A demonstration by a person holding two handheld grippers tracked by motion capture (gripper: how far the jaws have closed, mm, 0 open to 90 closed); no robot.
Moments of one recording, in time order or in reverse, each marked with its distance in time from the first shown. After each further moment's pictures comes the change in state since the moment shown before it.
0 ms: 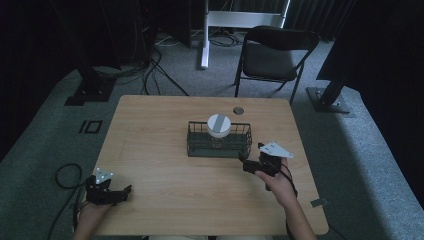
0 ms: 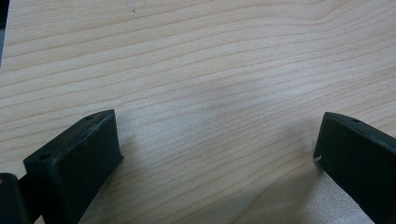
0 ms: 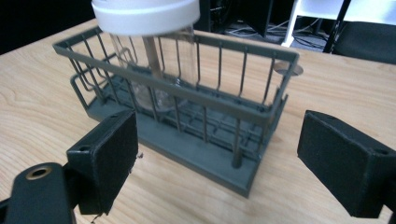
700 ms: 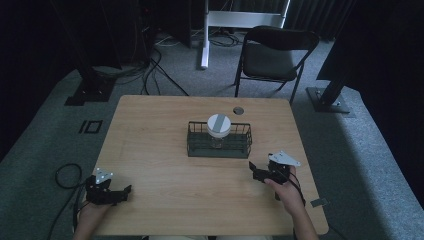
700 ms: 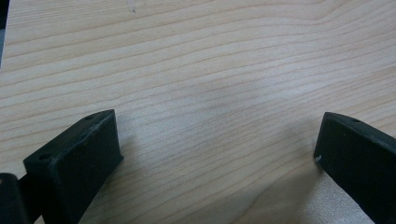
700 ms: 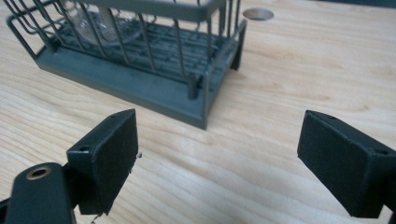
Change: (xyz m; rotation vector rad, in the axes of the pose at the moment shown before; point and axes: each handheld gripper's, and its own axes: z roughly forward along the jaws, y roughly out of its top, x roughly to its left) left arm 0.000 0.000 0.000 0.000 0.000 0.000; right arm -0.027 -0.042 -0.007 0.096 -0.069 0.034
